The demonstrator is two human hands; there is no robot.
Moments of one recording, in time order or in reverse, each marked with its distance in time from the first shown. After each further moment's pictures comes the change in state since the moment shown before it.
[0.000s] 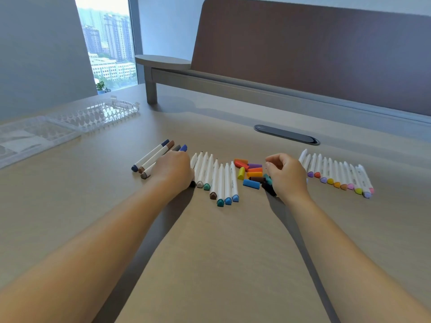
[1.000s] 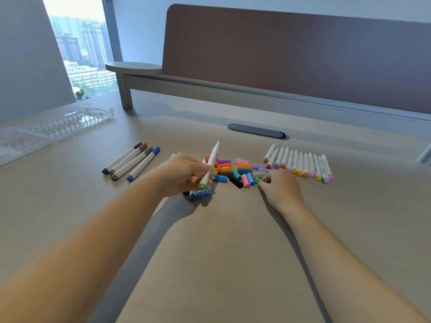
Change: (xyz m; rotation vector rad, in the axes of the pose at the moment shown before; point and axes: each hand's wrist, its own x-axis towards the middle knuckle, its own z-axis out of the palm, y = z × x) left_hand -0.031 0.067 -0.035 -1.195 -0.536 -0.179; right_hand -0.015 0.047 -0.042 -0.394 -0.134 0.045
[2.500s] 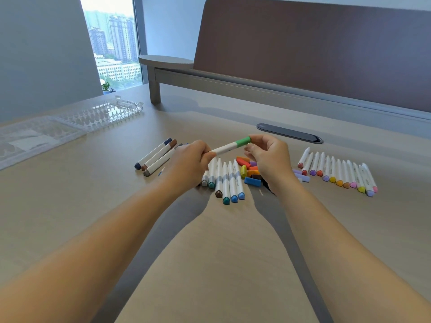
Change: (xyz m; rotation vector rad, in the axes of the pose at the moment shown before) left_hand 0.006 -0.028 -0.044 0.675 0.504 0.529; right_hand 0.018 -0.103 0.012 0.814 0.030 -0.061
